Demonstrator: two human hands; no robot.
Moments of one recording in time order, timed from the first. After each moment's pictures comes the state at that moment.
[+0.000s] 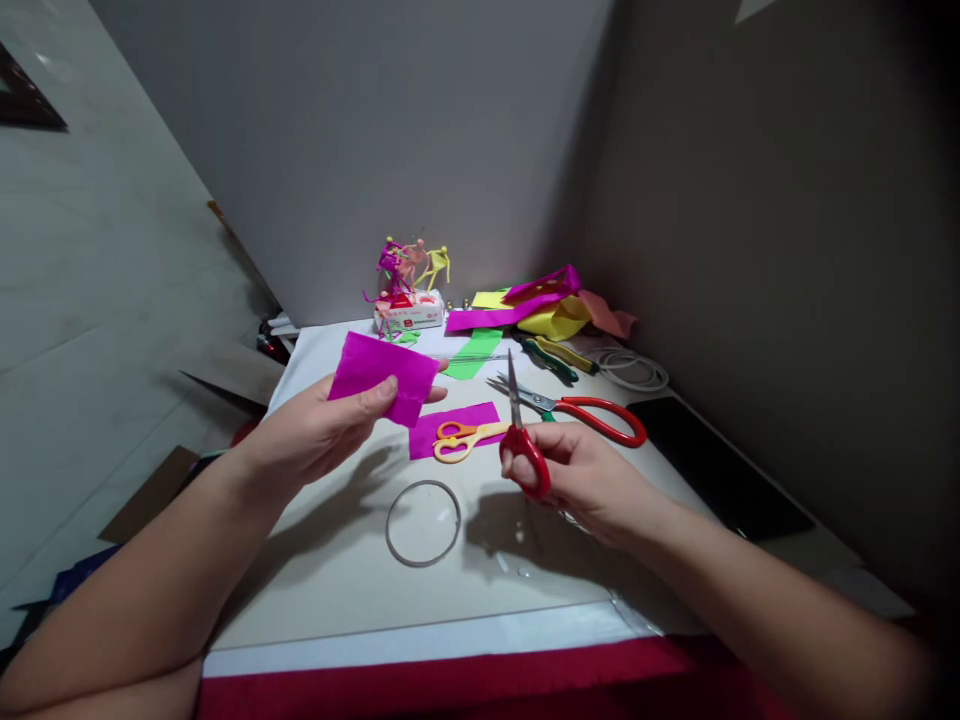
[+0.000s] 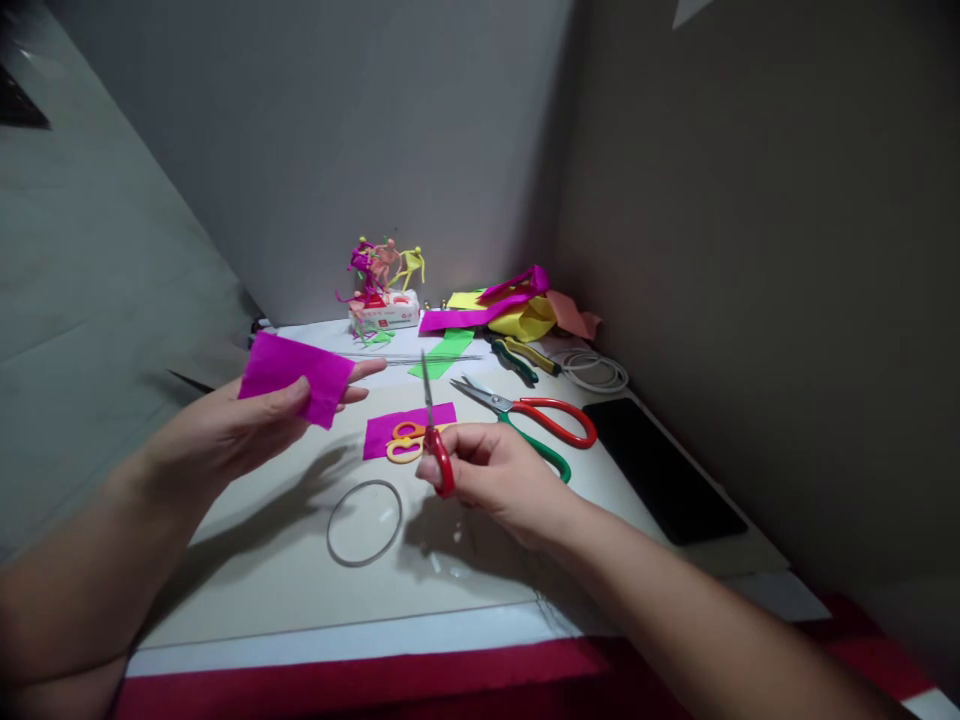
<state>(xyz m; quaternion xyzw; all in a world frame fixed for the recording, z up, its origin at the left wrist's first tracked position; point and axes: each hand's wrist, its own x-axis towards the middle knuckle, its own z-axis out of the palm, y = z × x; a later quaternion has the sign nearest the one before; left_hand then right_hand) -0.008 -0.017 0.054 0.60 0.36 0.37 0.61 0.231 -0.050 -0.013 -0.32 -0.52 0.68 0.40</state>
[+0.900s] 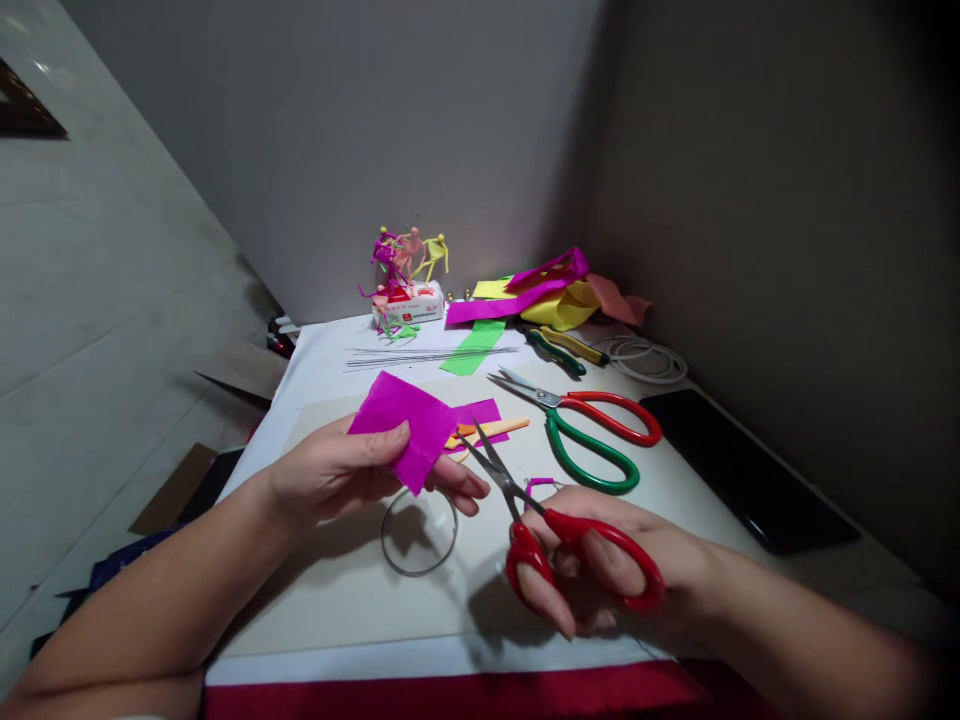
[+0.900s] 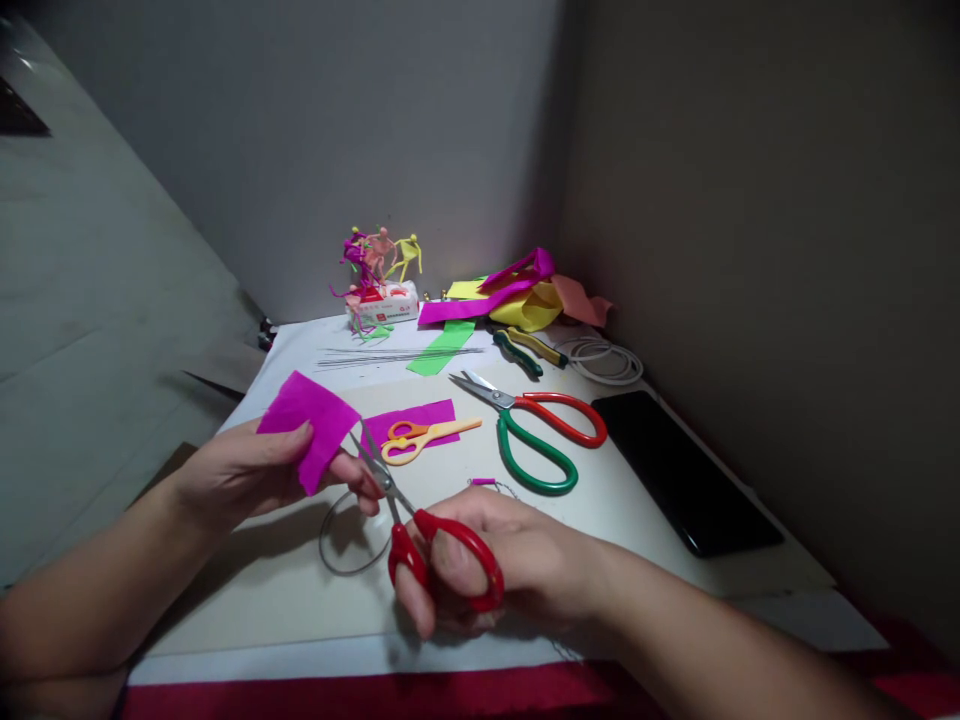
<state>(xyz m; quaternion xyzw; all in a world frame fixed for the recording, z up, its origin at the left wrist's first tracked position) 0.006 -0.021 0.034 0.57 0.24 0.22 0.76 0.244 -0.073 -0.014 -0.11 -0.46 0.85 0.25</state>
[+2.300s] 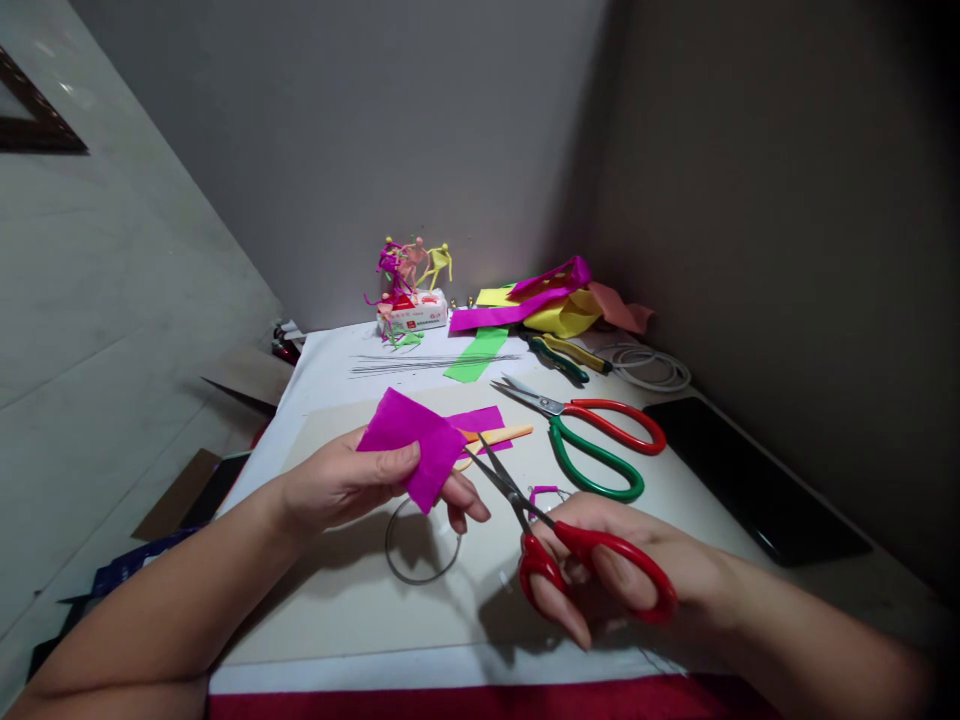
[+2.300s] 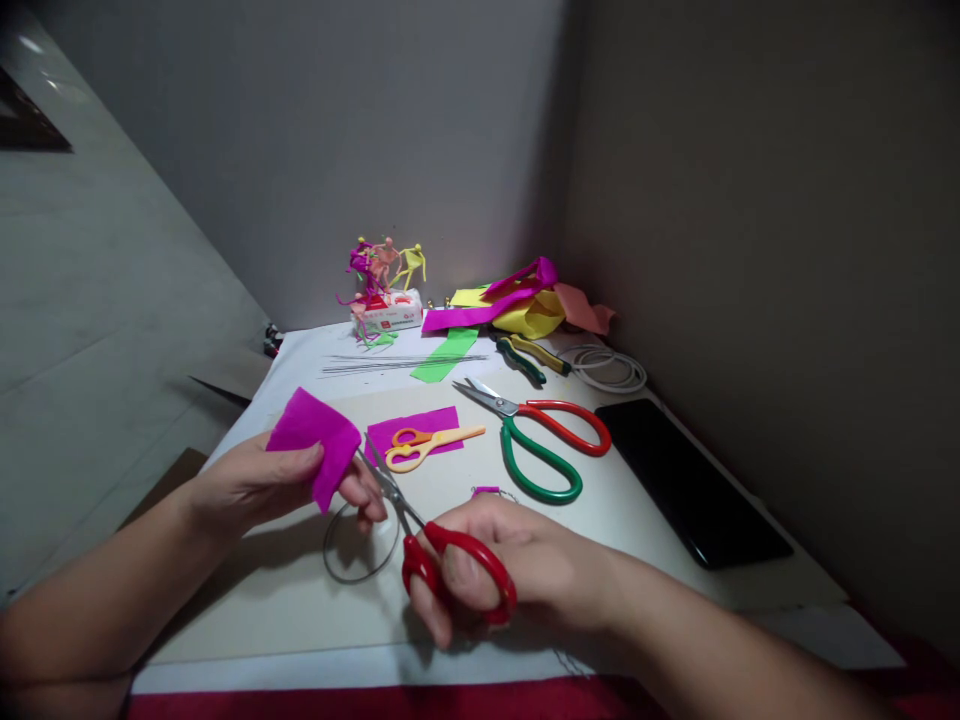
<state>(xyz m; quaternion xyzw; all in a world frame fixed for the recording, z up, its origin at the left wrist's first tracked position) 0.005 -0.019 0.029 0.60 0.23 0.21 0.73 0.251 -0.069 -0.011 -0.13 -0.52 0.81 0.24</state>
